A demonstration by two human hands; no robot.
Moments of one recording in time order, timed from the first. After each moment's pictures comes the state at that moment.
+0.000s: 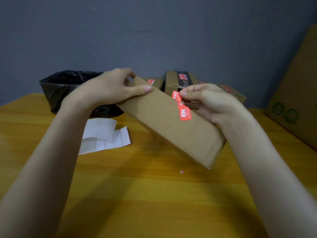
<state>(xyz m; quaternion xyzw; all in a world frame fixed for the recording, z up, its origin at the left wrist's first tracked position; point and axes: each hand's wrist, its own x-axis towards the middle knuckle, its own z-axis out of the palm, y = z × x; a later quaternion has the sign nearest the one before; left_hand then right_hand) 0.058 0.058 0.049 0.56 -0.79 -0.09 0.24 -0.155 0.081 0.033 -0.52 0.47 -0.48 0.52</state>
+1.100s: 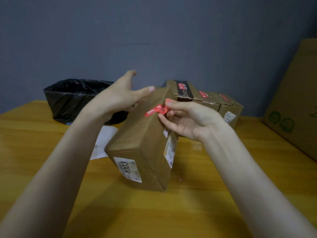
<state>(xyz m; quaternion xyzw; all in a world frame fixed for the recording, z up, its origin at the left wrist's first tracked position) 0.044 0.057 0.045 0.53 -0.70 -0.28 0.39 -0.124 0.093 0.029 -0.31 0.37 -0.52 0.71</state>
